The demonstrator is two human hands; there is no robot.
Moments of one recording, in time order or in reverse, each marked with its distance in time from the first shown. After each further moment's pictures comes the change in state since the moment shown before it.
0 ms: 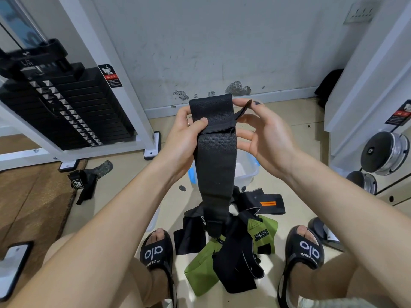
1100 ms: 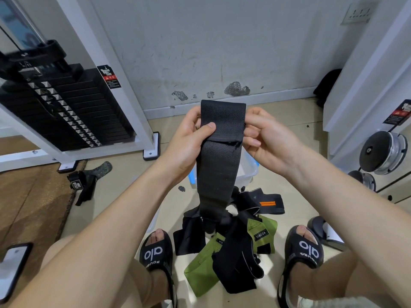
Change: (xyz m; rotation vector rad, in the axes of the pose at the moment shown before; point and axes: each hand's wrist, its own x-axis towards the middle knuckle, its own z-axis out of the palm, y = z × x) left_hand -0.002 -0.009 -0.004 0.090 -0.200 0.099; right_hand 0.006 -0.004 -0.007 0.182 0.035 0.168
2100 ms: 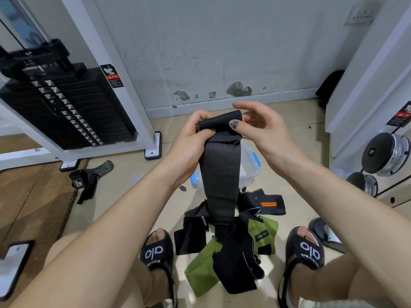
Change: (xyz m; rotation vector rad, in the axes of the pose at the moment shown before) left_hand 0.000 -0.001 0.001 0.048 0.069 -0.085; right_hand 0.002 0.010 -0.006 -0.631 0.013 -0.425
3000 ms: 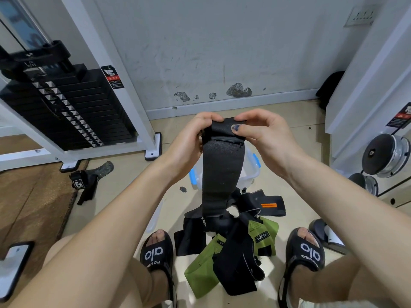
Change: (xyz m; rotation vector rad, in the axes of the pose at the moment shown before) left_hand 0.003 0.006 -0.005 -0.069 -0.112 -0.062; right_hand 0.000 -0.005 0.001 0.117 0.066 0.182
